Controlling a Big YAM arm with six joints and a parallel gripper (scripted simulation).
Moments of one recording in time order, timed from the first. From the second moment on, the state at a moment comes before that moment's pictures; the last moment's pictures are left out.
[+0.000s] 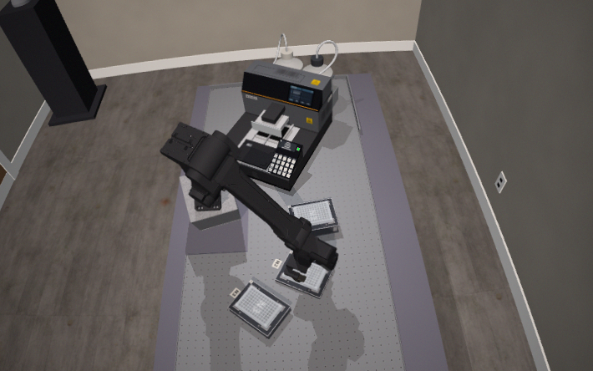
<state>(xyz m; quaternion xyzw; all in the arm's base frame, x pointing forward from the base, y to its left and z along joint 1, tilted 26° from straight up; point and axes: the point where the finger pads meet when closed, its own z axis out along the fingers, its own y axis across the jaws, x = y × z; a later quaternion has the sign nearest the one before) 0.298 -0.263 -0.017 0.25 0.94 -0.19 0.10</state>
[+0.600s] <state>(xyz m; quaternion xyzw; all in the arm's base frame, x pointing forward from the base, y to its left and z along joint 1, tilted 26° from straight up) 0.299 -0.264 -0.018 0.25 0.94 -0.20 0.10</state>
